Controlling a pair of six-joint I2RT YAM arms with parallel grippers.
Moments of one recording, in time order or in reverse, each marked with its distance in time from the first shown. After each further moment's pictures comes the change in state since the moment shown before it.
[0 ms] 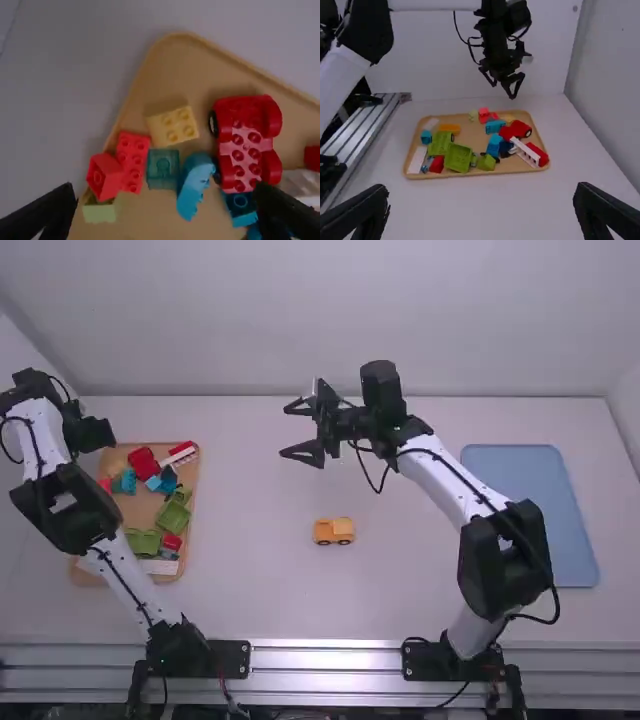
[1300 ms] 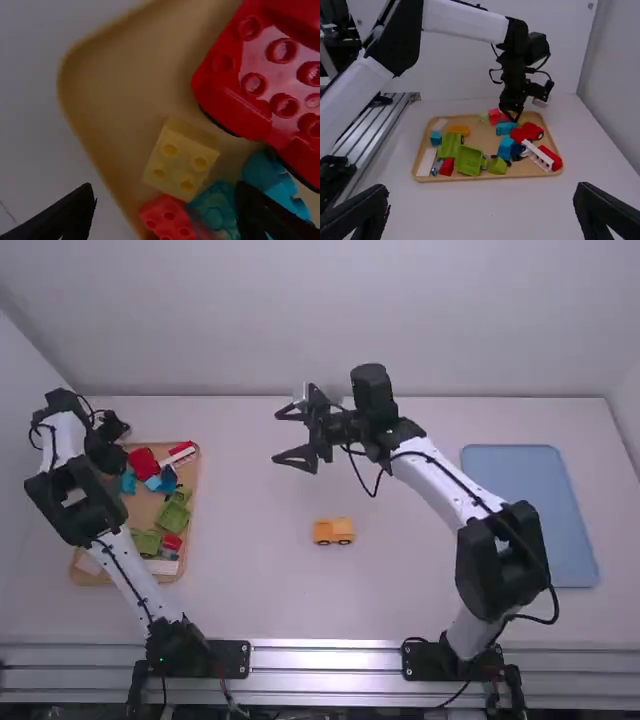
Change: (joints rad) left arm -0.024 0.099 -0.130 0.200 -0.049 0.872; right arm 0.032 0.000 0.000 -0.005 0.002 0.004
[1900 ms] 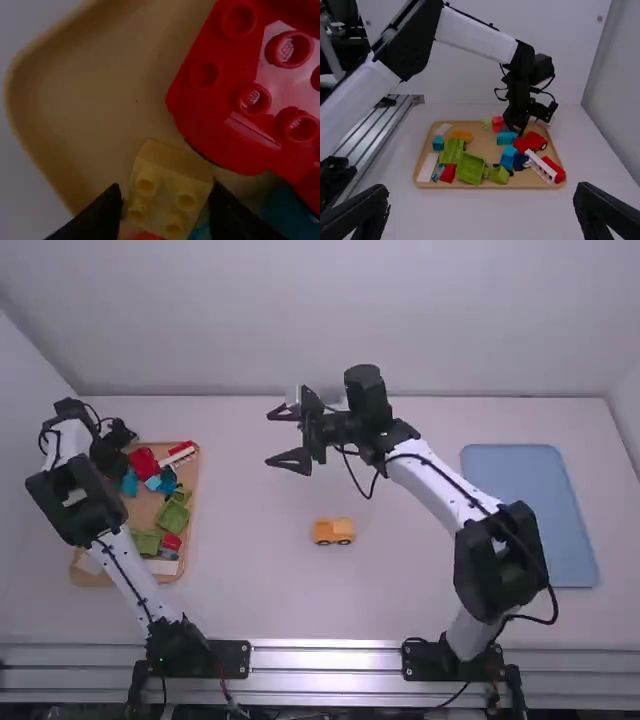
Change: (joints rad) left arm 0.000 0.000 -0.097 0.093 0.013 0.031; right arm 0.026 0.000 0.000 0.048 -0.002 0.015
